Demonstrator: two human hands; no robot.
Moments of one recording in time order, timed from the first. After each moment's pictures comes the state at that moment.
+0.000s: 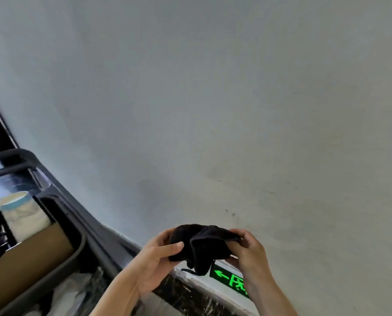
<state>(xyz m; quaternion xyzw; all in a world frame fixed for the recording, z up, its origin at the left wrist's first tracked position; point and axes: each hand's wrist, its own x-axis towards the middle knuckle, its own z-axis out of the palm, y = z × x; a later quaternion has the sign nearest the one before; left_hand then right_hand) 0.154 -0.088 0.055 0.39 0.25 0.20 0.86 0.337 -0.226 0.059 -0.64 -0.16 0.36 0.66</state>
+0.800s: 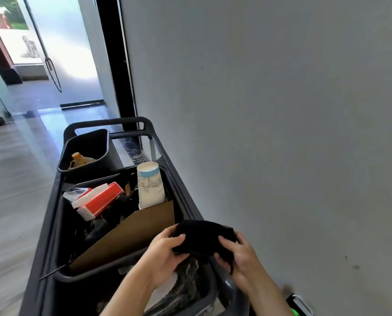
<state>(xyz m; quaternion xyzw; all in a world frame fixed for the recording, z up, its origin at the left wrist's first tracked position) -0.019 0.021 0.011 0.22 0.41 0.43 0.78 0.178 -0.011 0.006 -0.52 -0.16 0.64 0.54</state>
